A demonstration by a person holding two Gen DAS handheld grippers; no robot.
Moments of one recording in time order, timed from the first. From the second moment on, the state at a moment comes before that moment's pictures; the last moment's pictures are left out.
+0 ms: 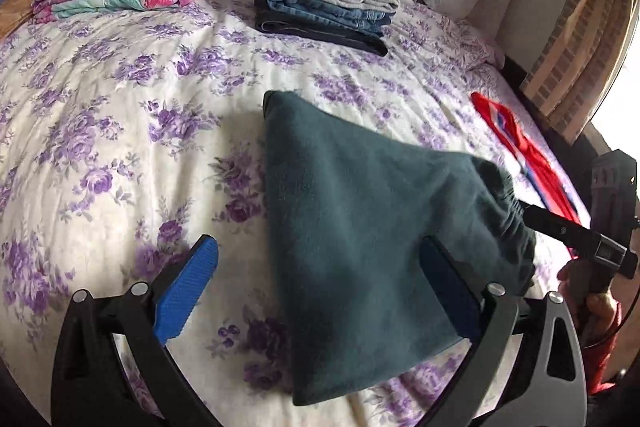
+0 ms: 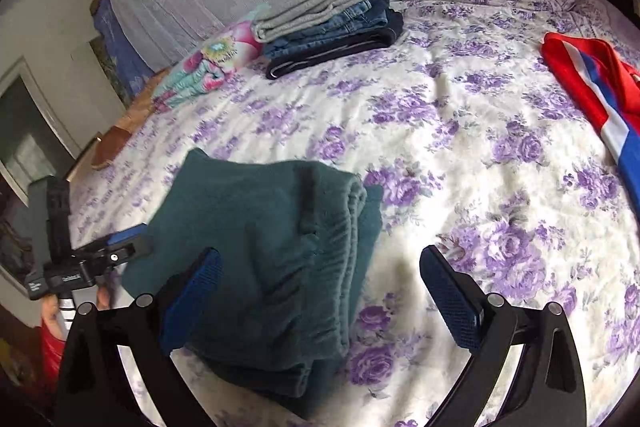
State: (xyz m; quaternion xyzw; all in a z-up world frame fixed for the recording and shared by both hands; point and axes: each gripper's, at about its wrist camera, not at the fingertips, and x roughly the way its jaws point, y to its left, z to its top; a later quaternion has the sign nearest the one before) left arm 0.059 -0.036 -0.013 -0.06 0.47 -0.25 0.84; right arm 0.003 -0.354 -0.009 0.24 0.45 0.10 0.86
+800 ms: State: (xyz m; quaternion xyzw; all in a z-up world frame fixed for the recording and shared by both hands) left arm 0.038 -0.080 -0.034 0.05 0.47 -0.18 0.87; right arm 0.034 -0.339 -0.044 0.20 0.48 0.10 0.85
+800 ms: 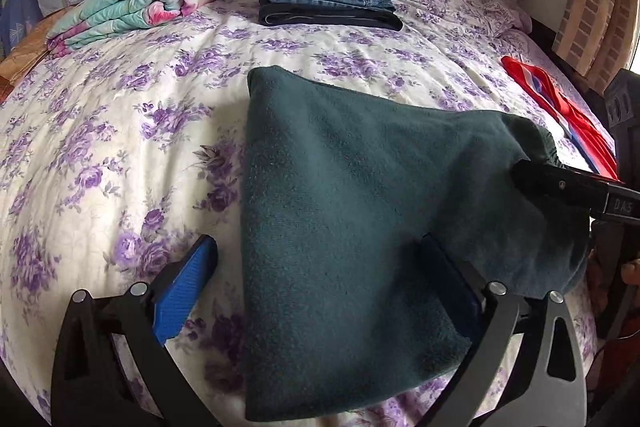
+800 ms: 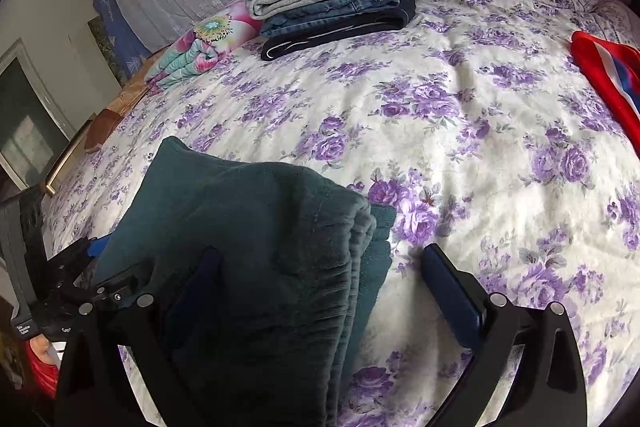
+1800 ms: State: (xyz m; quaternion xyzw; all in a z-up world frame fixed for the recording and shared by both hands) left arm 0.075 -0.085 0.041 0.03 0.35 -0.26 0.90; right arm 0.082 -0.340 0.050 0.15 0.38 0.19 0.89
